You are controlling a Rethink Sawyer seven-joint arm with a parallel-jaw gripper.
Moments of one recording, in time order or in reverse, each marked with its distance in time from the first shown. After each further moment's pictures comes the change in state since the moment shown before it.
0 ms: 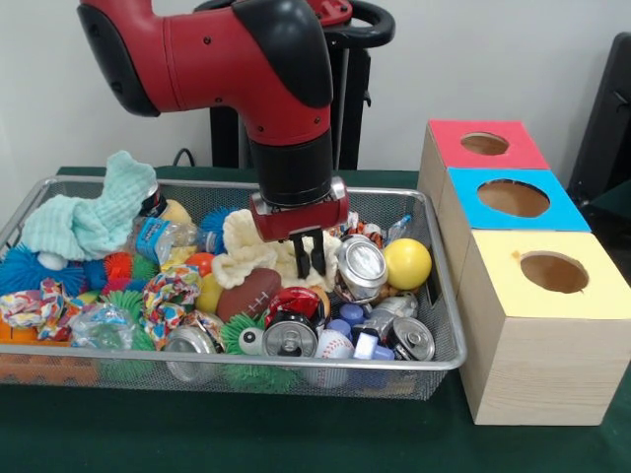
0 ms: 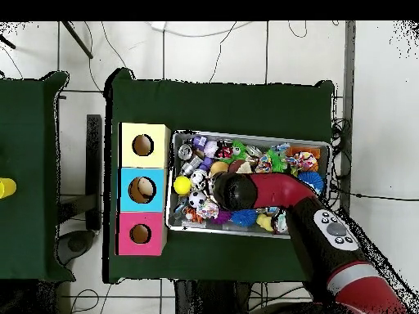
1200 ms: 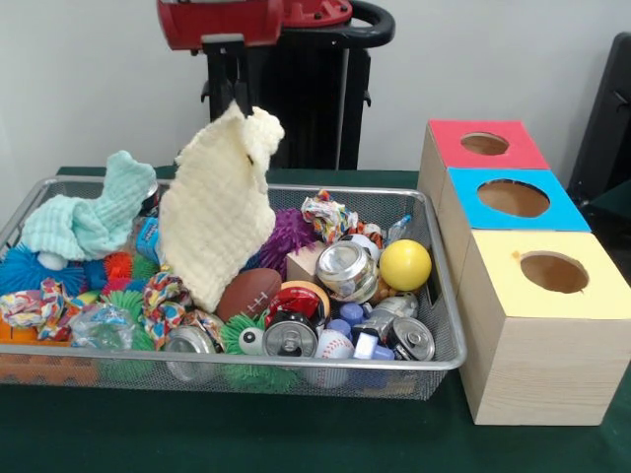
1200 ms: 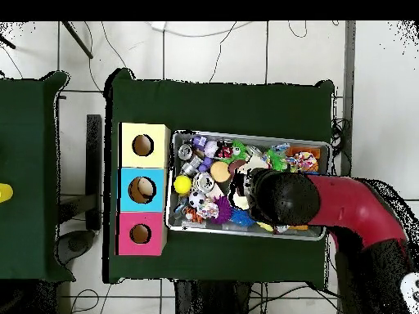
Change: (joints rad) arm -0.168 -0.477 0.120 0.126 0.166 0.291 0.000
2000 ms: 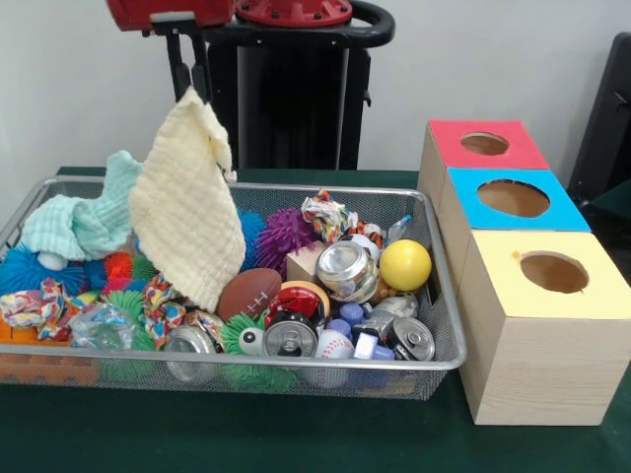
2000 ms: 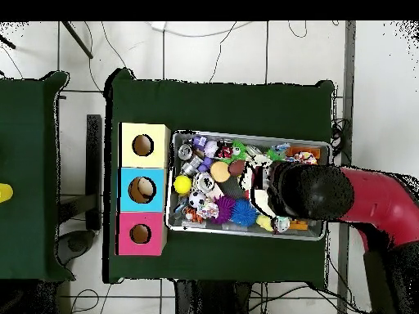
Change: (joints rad) arm -0.099 0.011 0.094 -0.053 -0.006 0.066 -0.001
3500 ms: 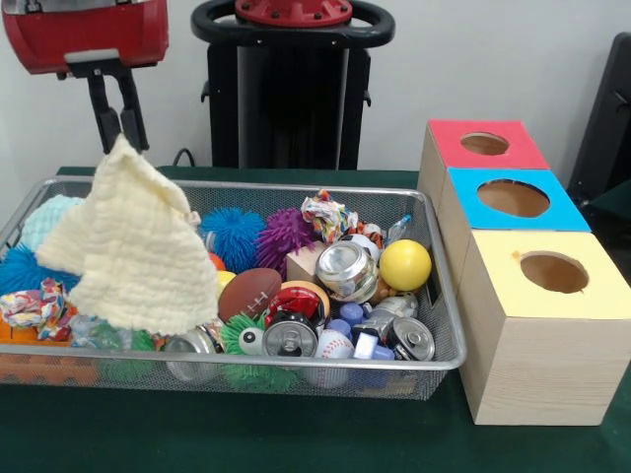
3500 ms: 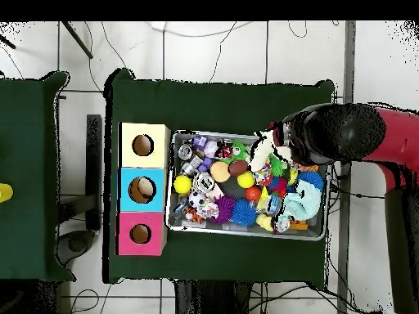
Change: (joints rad) arm 0.013 0.219 0.097 -0.395 -0.135 0.232 -0.068
